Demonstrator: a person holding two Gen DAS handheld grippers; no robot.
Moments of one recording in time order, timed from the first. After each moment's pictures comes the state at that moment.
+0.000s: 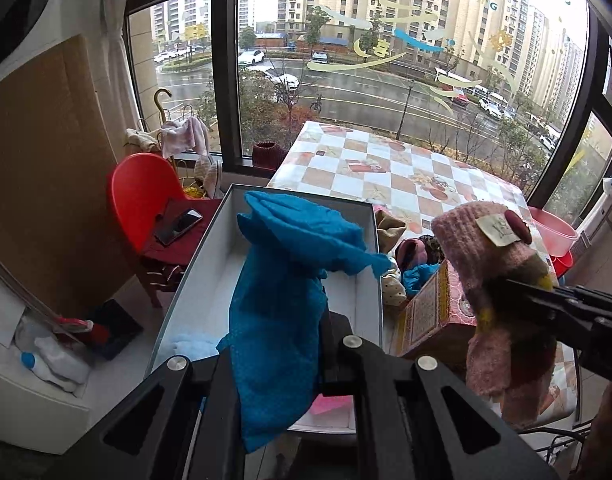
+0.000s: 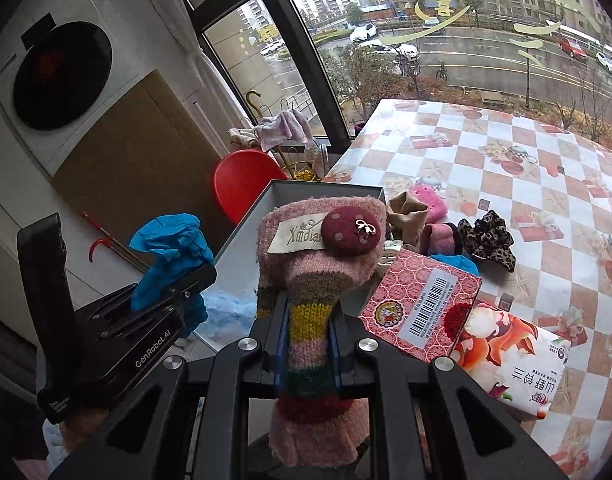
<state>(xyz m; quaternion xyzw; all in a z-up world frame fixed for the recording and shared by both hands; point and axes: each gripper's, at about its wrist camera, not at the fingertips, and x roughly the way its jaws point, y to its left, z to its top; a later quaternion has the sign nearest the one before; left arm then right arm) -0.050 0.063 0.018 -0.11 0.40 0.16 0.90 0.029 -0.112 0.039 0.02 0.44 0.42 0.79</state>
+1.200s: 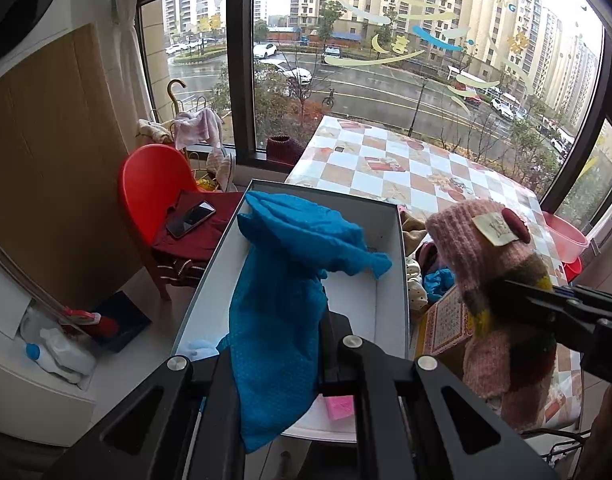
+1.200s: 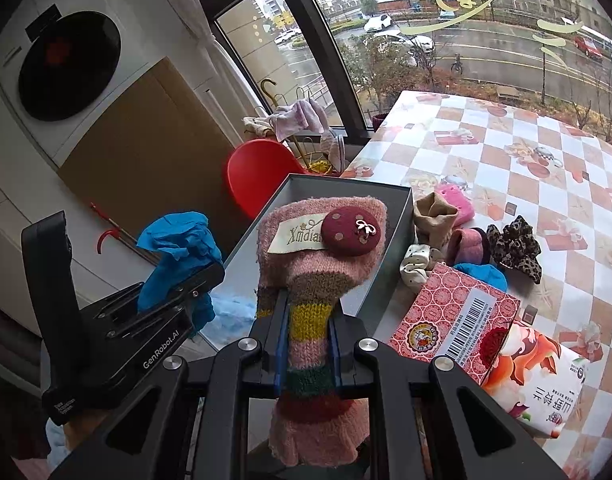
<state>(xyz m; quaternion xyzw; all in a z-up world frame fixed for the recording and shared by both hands) -0.047 0.083 0.016 -0.11 0.41 0.18 0.89 0.040 -0.084 0.032 0.02 0.45 0.45 0.77</state>
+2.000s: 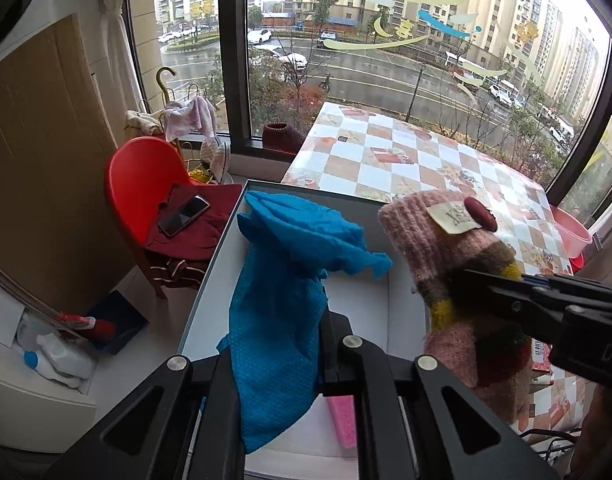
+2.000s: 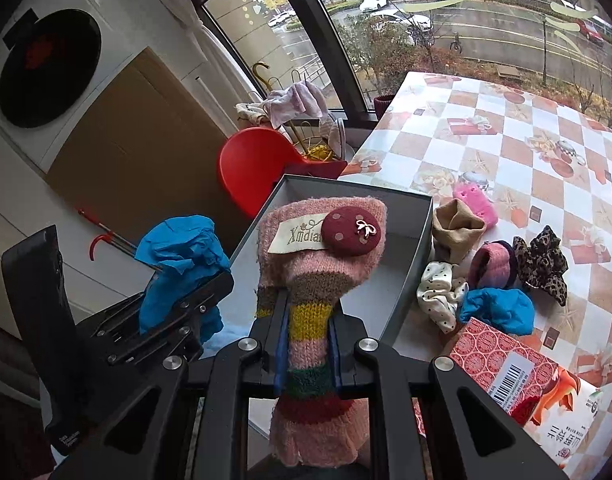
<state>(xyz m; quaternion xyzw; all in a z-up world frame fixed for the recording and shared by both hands) -0.011 0.111 0.004 -0.12 0.43 0.17 0.88 0.084 -0.029 0.017 0.01 0.49 0.44 0.75</state>
